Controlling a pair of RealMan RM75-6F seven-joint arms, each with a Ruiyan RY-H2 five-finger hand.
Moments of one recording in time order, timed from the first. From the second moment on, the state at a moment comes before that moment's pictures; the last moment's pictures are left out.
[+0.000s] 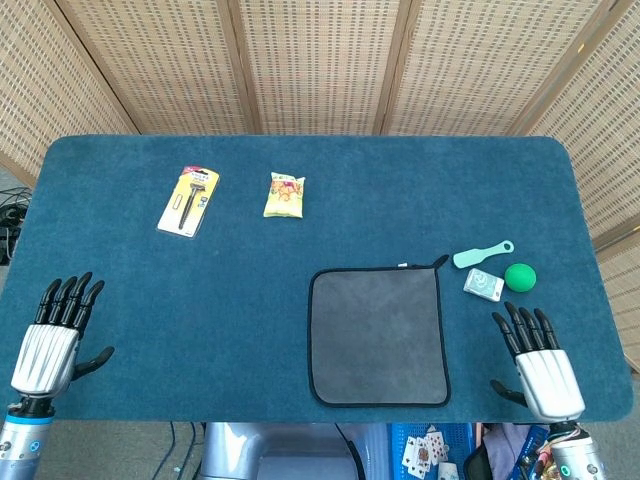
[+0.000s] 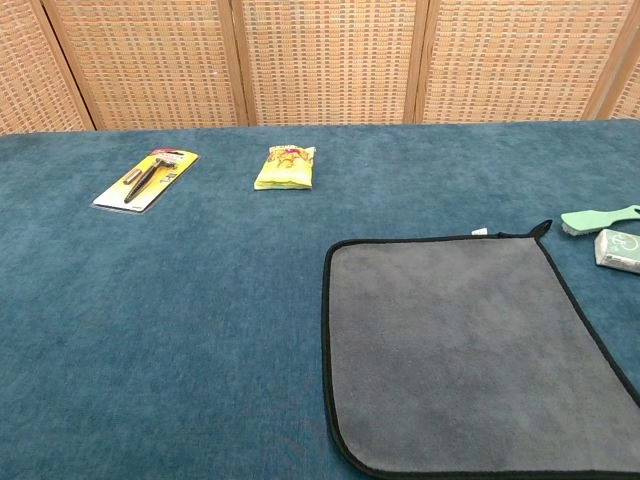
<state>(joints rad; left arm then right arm) -0.10 -1.30 -0.02 -1.54 1.65 1.59 0.21 0.06 -1.26 -0.03 -1.59 -1.66 1.50 -0.25</state>
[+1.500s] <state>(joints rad) -0.10 -1.31 -0.02 -1.54 1.66 1.60 0.20 0.06 -1.55 -0.11 -1.48 -1.72 1.38 -0.36</state>
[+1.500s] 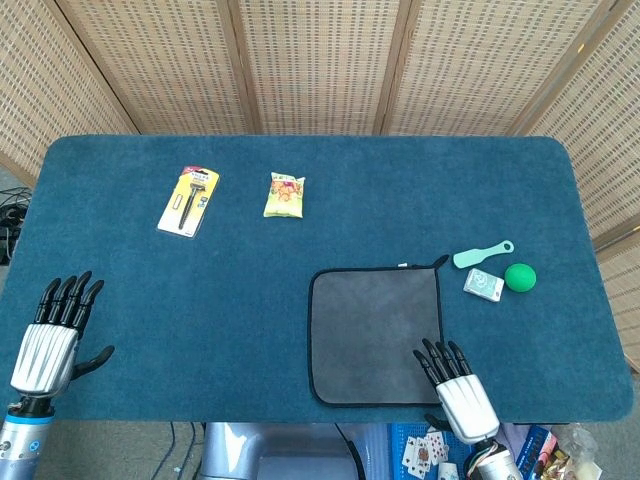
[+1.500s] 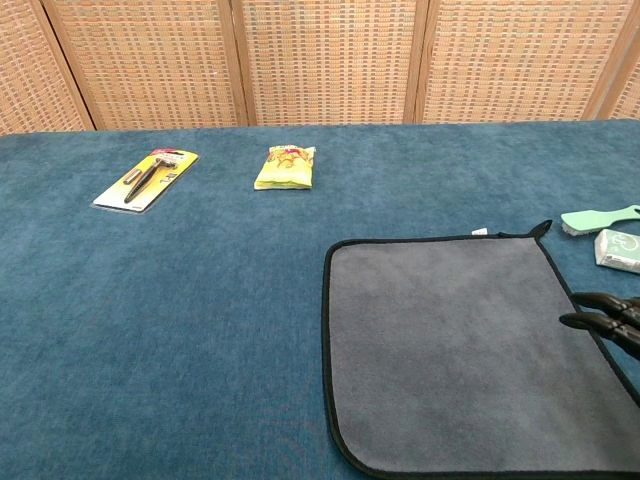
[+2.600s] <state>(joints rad) -0.10 -1.30 -0.02 -1.54 1.66 1.60 0.20 0.08 -1.59 -0.08 -1.40 -1.64 1.36 -0.34</state>
